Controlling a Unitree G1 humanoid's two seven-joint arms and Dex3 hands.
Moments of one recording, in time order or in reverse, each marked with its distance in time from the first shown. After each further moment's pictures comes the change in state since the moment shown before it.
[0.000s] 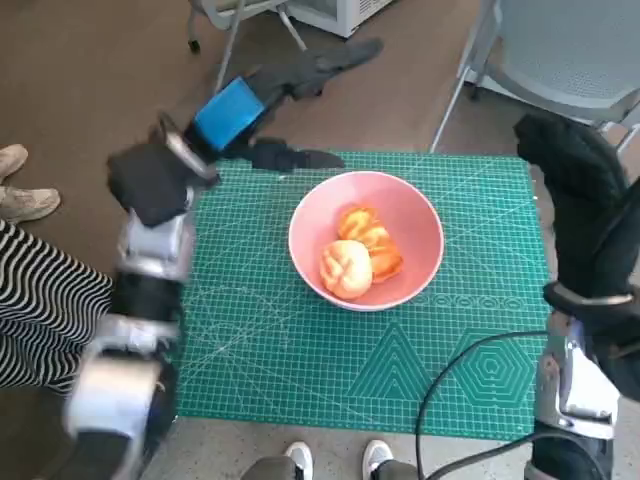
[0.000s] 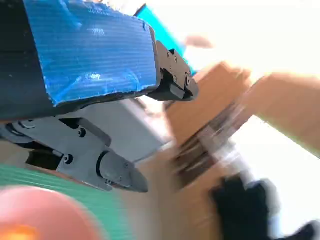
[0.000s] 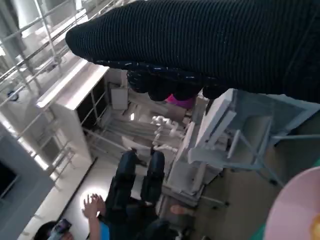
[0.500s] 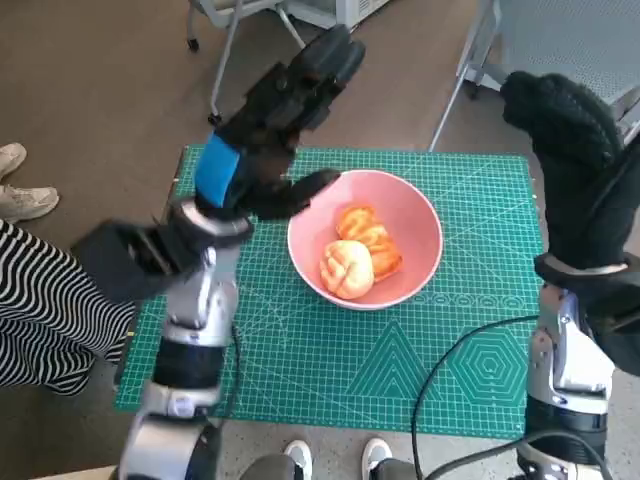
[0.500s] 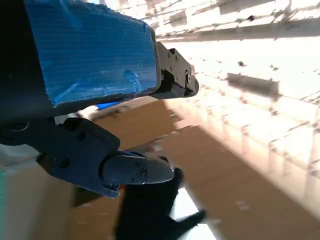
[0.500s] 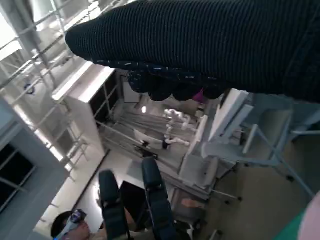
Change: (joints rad) left arm 0.218 -0.156 0.018 -0.314 -0.155 0.082 0.076; right arm -0.096 0.009 0.026 0.023 -0.015 0.022 -0.009
